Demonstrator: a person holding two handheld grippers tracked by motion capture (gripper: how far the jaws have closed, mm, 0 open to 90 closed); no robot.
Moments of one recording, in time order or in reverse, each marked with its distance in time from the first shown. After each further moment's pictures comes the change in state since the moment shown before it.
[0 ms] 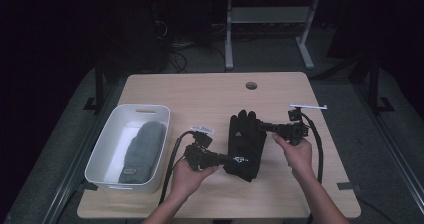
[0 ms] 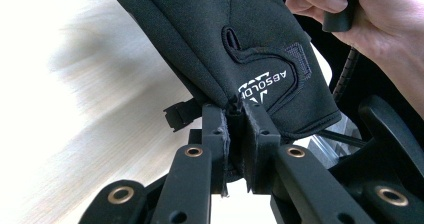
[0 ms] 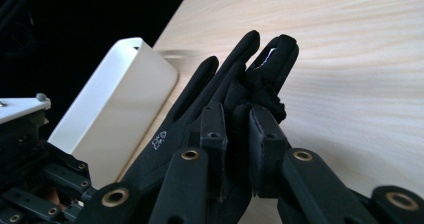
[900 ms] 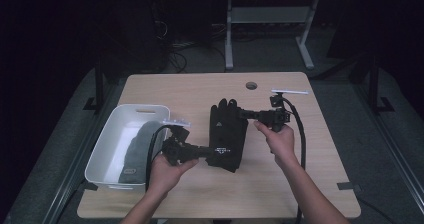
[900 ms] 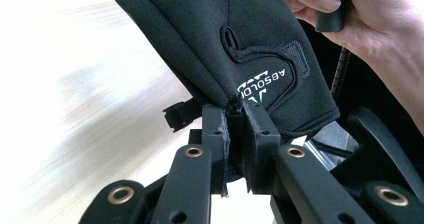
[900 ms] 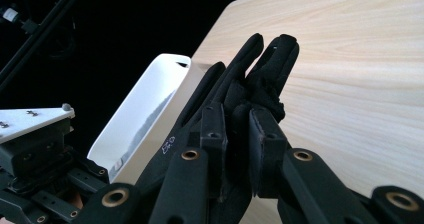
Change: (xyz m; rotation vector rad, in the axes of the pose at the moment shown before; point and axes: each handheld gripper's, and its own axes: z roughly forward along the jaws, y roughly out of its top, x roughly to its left) left arm 0.012 -0.001 -0.059 -0.078 0.011 -0.011; right arm 0.045 0.033 0.033 0.012 0.102 -0.018
